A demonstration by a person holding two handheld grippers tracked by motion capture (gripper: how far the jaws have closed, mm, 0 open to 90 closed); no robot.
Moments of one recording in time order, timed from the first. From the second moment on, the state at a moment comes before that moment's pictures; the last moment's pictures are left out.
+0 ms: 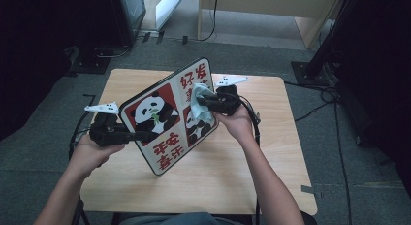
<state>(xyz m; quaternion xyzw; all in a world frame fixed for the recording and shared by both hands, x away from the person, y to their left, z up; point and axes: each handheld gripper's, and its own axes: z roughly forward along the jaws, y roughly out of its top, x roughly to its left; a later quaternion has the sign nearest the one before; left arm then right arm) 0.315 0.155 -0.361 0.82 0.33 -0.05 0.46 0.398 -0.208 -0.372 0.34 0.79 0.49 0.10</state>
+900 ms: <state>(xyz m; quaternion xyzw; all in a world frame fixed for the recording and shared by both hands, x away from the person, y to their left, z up) 0.315 0.154 -0.361 0.82 0.33 -0.05 0.46 0.389 -0.215 -0.413 0.36 0.80 0.48 0.08</state>
